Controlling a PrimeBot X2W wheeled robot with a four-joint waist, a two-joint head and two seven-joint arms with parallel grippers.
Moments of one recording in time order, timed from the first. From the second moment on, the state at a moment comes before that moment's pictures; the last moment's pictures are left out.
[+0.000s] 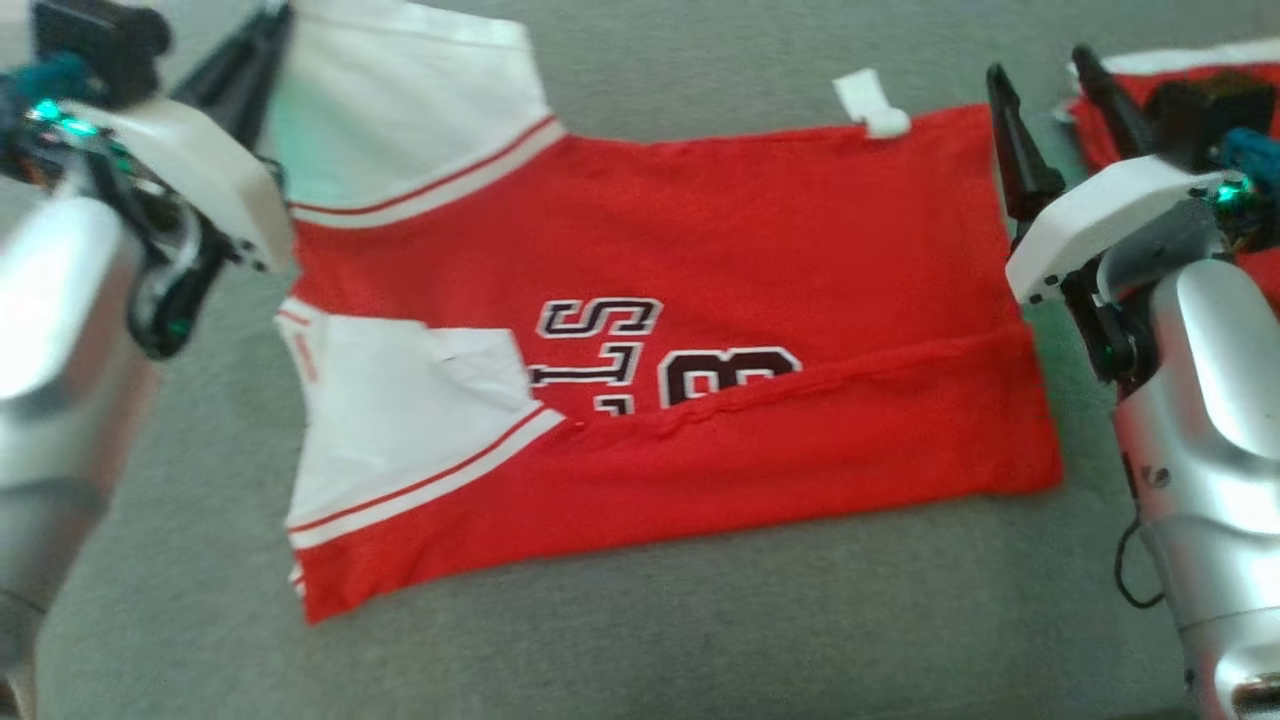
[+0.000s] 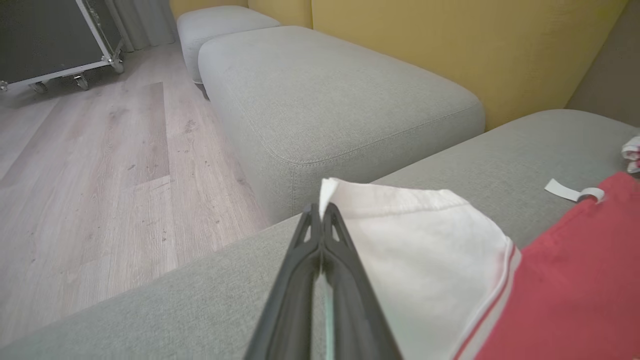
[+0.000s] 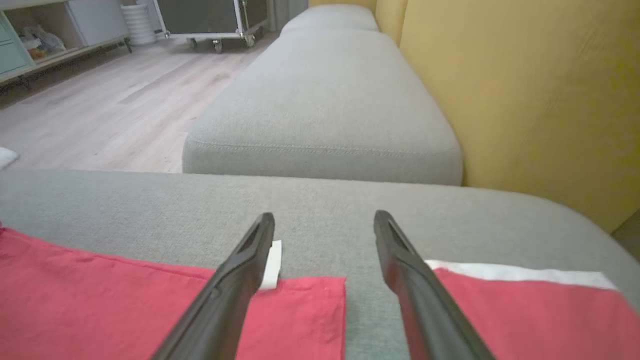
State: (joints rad) left arm -1.00 0.52 -0.77 0.62 -0.75 -0.13 0.08; right arm -0.68 -0.20 0.15 0.51 0.18 0.13 0.05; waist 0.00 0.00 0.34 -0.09
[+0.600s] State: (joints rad) left arm -0.89 0.51 -0.82 0.31 -0.75 -0.06 0.11; right arm -0.84 -0.32 0.20 0.95 0.22 0.13 0.23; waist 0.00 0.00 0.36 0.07
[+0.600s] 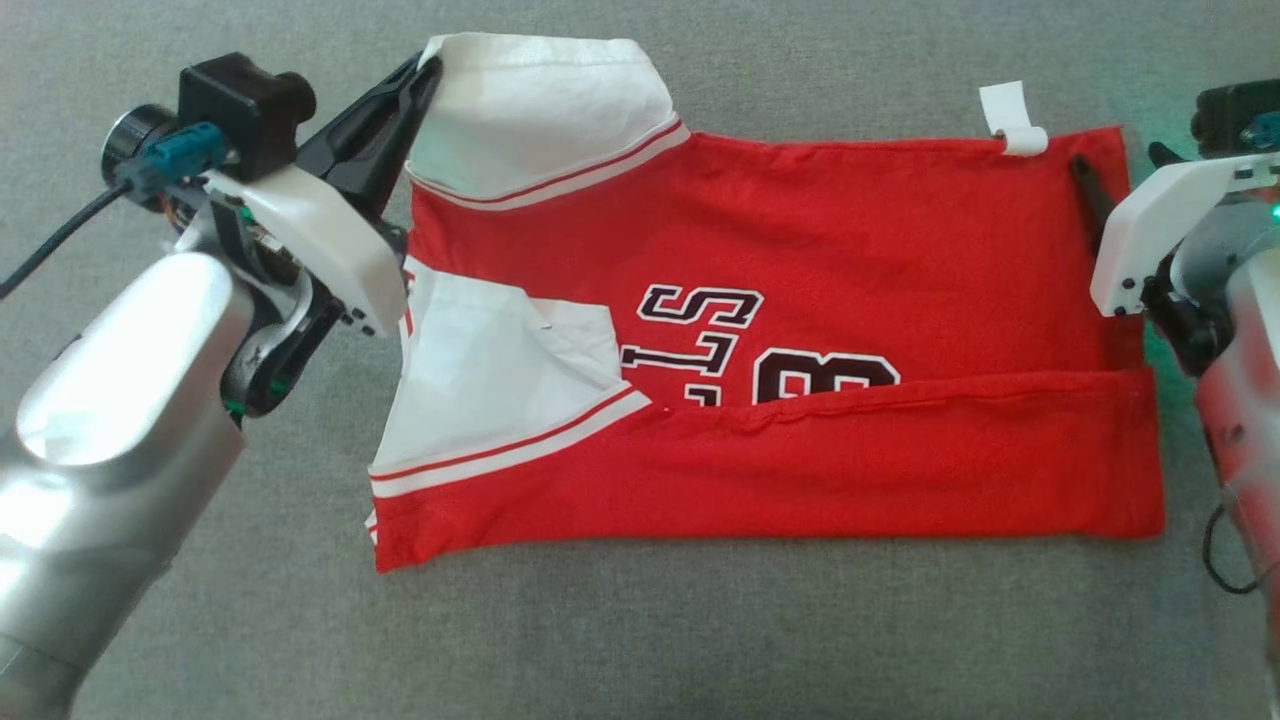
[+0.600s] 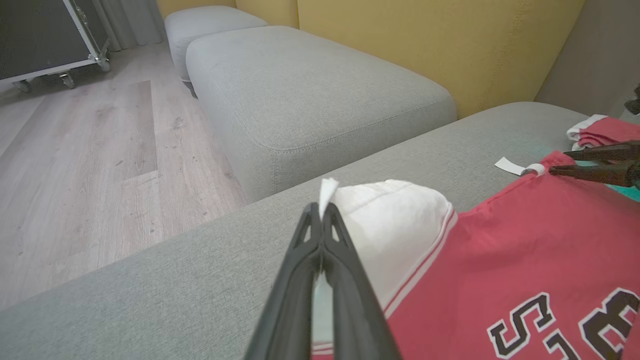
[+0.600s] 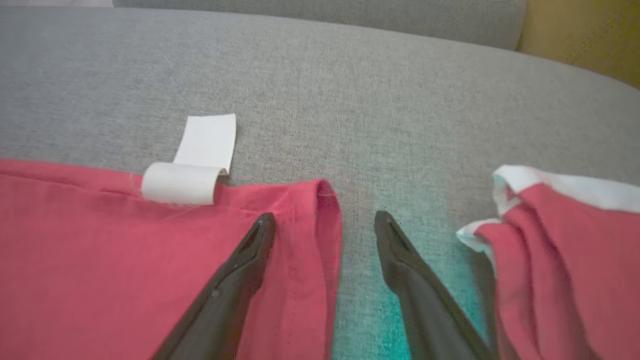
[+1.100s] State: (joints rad) left arm -0.89 0.51 -0.84 0.33 -0.74 -0.06 0.12; right arm -0.93 -0.31 0.26 1.08 0.26 0.13 0.16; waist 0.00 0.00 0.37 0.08
